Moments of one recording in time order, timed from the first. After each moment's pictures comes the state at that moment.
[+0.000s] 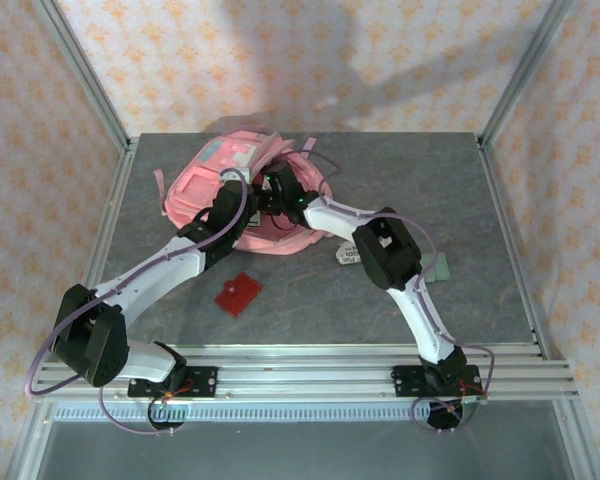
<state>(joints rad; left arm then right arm) -0.49 1.37 0.97 -0.18 -0.41 -0.31 0.71 2.38 1.84 0.01 -0.33 0.80</state>
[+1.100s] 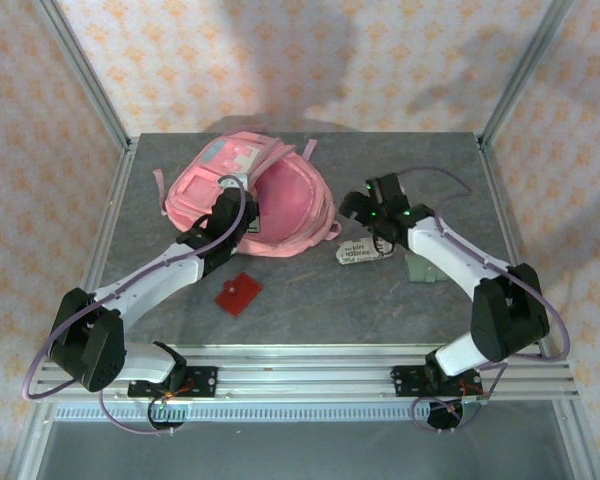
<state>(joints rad) -0.50 1.35 0.91 -0.14 -0.42 -0.34 0.40 1.48 1.04 -0.47 0.06 0.84</state>
